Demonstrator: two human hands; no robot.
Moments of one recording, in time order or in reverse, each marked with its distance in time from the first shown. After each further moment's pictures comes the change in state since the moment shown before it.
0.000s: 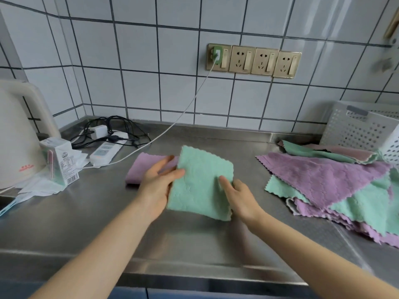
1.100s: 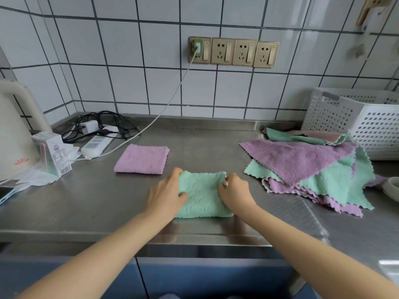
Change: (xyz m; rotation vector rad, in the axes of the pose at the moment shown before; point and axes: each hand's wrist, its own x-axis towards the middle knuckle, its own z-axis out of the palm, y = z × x) left_hand -0.050 -0.052 0.017 1.581 -0.055 0.389; right_hand -0.020 0.032 -0.030 -0.383 0.105 -0.013
